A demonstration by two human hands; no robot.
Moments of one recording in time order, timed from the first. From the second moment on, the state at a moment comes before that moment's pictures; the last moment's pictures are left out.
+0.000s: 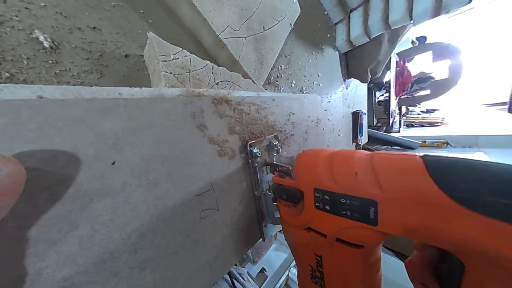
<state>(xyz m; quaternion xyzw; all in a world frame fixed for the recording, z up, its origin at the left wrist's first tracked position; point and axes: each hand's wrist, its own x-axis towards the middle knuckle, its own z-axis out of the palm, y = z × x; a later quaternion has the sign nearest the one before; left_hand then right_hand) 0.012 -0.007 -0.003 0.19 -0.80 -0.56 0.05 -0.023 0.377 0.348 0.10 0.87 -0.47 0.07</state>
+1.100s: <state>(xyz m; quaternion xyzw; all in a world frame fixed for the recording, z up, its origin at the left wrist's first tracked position) -0.022 0.065 0.116 0.28 -0.59 -0.76 0.05 -0.052 0.368 0.349 0.10 0.88 -0.47 0.07</state>
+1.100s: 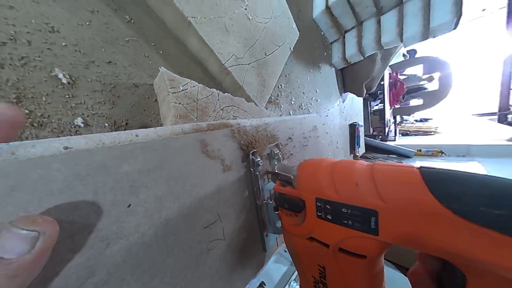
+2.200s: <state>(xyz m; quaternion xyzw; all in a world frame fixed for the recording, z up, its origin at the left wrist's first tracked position) -0.044 0.066 0.120 0.19 -0.59 -0.78 0.05 -0.078 0.361 0.349 0.08 0.87 -0.47 0.08</state>
